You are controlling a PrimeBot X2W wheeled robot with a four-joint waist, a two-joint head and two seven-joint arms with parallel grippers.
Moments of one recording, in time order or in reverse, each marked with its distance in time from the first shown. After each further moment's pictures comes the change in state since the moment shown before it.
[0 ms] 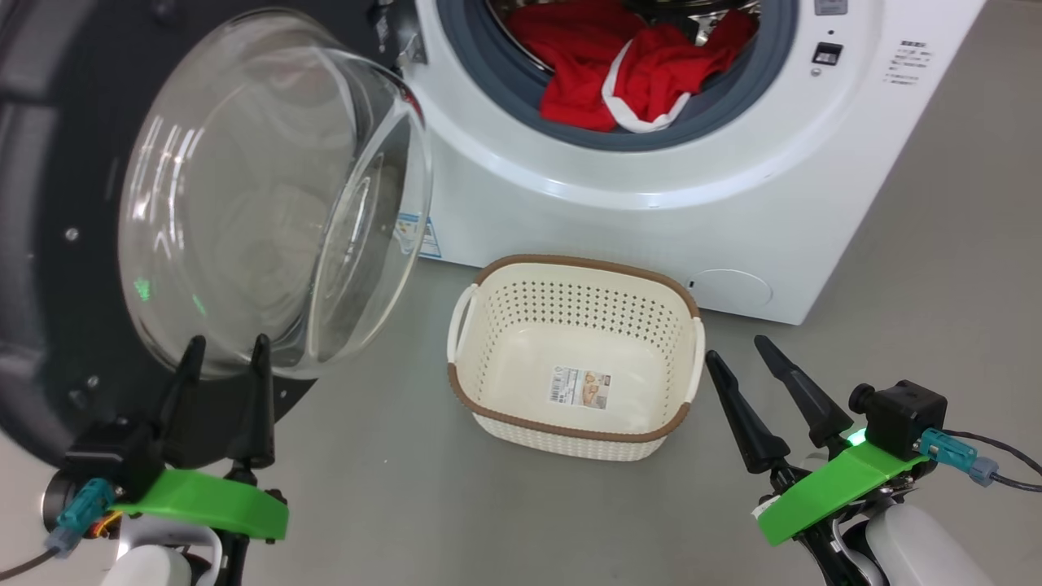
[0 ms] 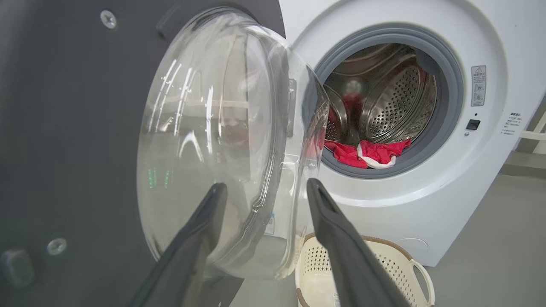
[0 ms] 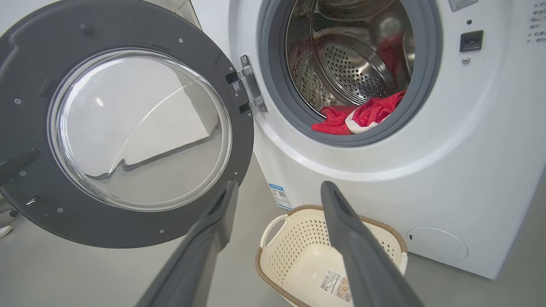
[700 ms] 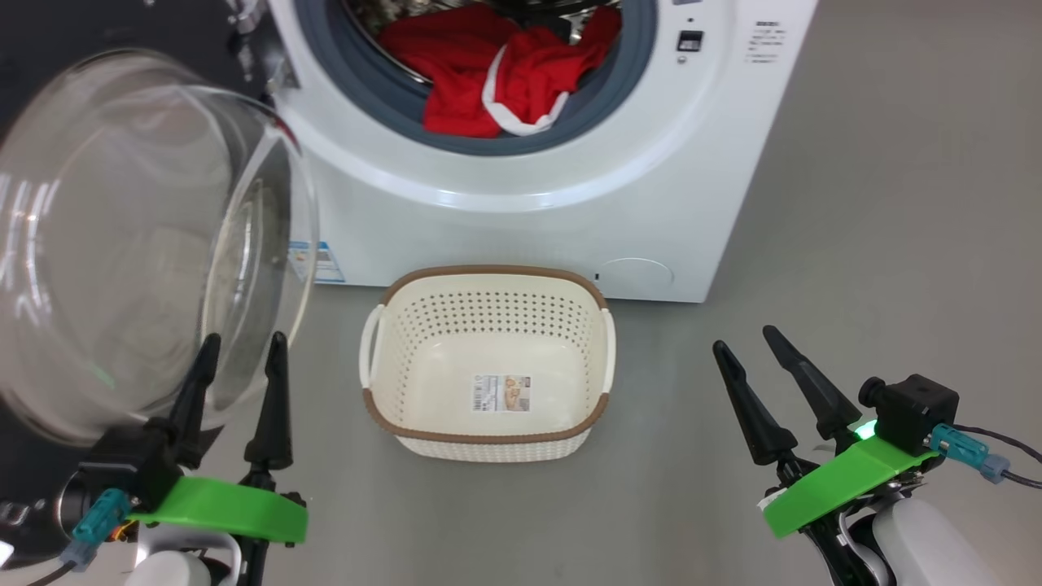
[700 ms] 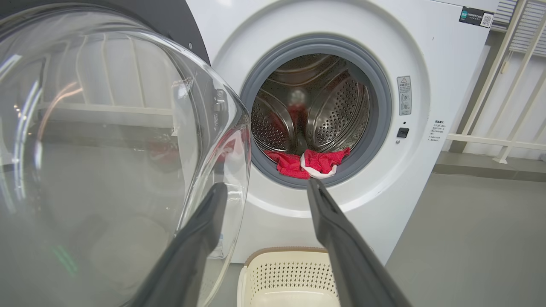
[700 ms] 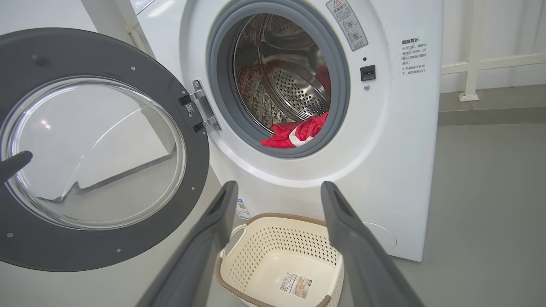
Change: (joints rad) left arm 0.026 -0.018 -0.022 -0.073 0.002 0.035 -0.010; right arm 0.000 0.001 -0.021 -0.018 -0.008 0.000 0.000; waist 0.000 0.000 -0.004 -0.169
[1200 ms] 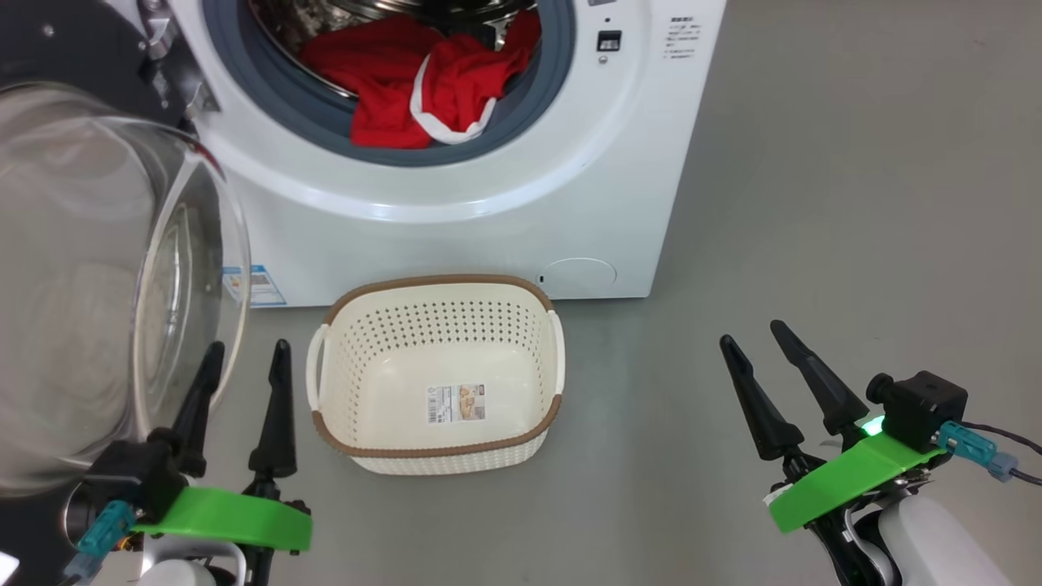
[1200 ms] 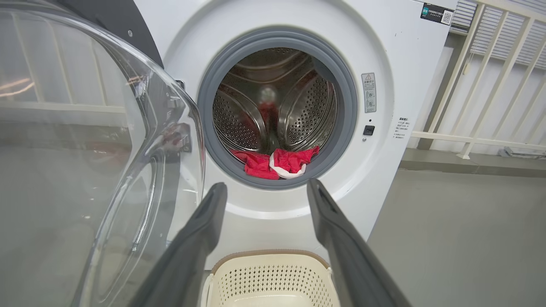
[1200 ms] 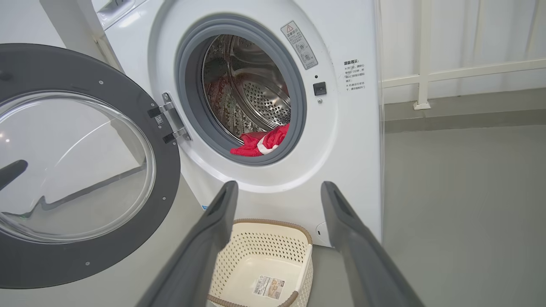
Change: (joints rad) left arm 0.018 -0.015 -0.001 -0.001 0.003 0.005 -0.020; right arm 0.000 -0.002 -0.017 -0.009 -0.008 0.000 0.000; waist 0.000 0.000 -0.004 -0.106
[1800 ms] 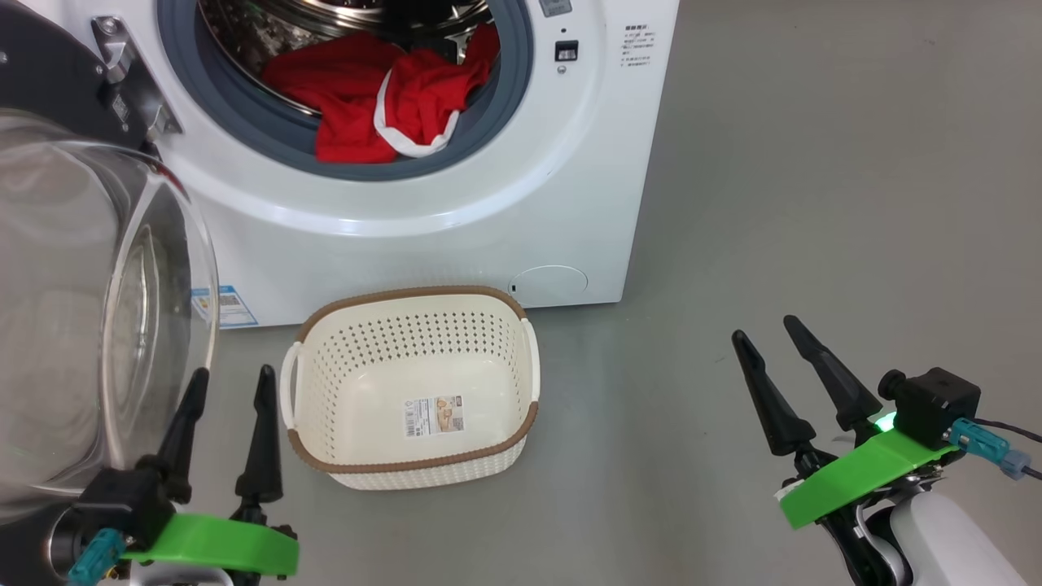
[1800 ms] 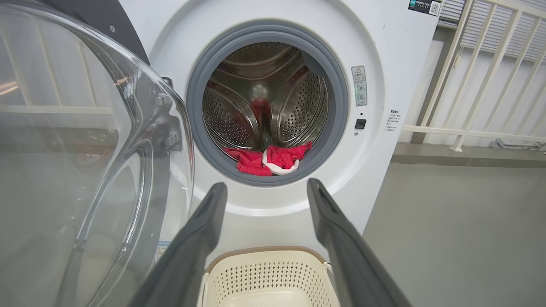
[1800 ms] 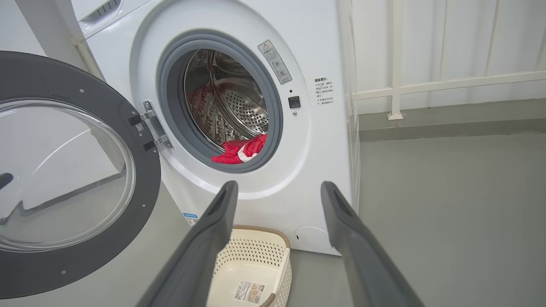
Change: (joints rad) left arm 0.051 -0.002 0.044 0.001 0.034 -0.017 -0.012; right arm -0.001 -0.013 -0.016 -0.003 -0.010 0.000 0.000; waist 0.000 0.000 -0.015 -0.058
